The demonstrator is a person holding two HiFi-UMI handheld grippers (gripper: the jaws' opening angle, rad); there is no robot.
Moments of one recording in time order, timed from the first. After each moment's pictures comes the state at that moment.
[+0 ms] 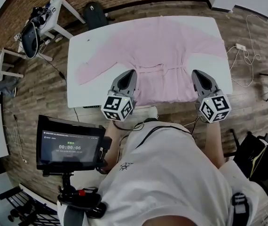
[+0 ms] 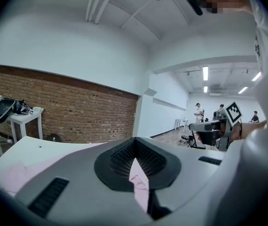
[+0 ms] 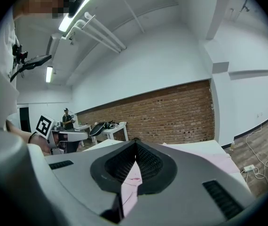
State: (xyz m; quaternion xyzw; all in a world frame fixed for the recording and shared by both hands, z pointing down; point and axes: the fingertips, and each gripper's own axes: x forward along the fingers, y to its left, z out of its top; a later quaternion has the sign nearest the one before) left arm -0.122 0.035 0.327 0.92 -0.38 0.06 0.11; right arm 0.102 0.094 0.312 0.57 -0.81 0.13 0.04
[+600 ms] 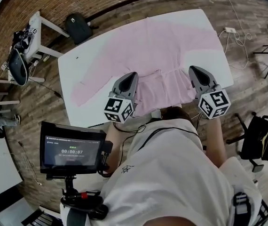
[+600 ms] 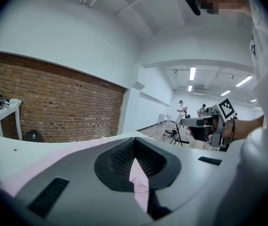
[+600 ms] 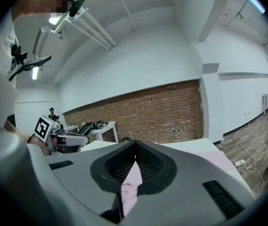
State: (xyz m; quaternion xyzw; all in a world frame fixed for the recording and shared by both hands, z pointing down) left arm -0.090 -0.025 0.348 0.95 -0.28 0.09 0.13; right arm 0.108 0.048 0.320 0.63 -0.77 0.14 0.04
